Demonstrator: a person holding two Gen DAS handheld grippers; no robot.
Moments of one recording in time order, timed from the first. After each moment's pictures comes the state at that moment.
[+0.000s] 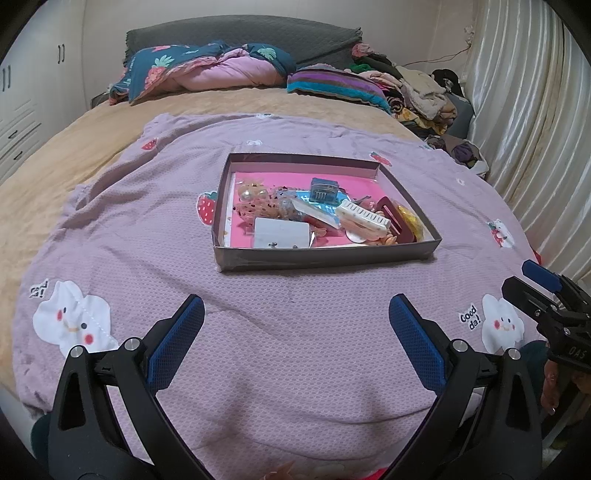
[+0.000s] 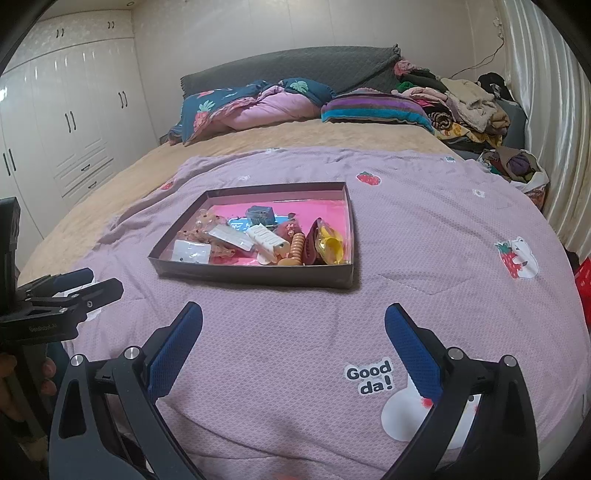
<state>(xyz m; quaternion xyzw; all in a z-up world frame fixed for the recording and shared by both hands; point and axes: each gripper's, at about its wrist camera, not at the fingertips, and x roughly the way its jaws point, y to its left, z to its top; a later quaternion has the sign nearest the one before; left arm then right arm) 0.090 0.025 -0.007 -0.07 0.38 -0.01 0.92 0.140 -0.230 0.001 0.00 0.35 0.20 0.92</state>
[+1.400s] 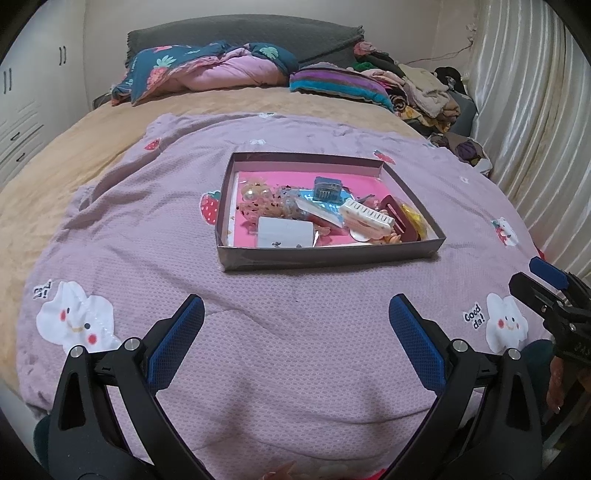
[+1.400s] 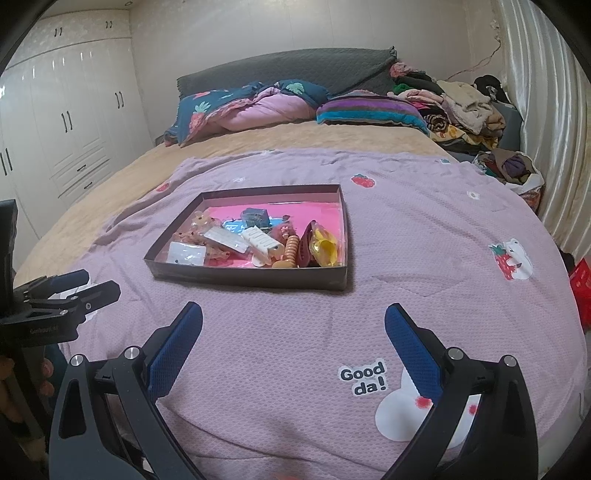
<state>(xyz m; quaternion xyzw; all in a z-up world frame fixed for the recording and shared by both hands) 0.088 0.028 -0.005 -0.06 0.39 -0.01 0.92 0.140 -0.233 0.004 0.00 0.35 0.19 0.92</state>
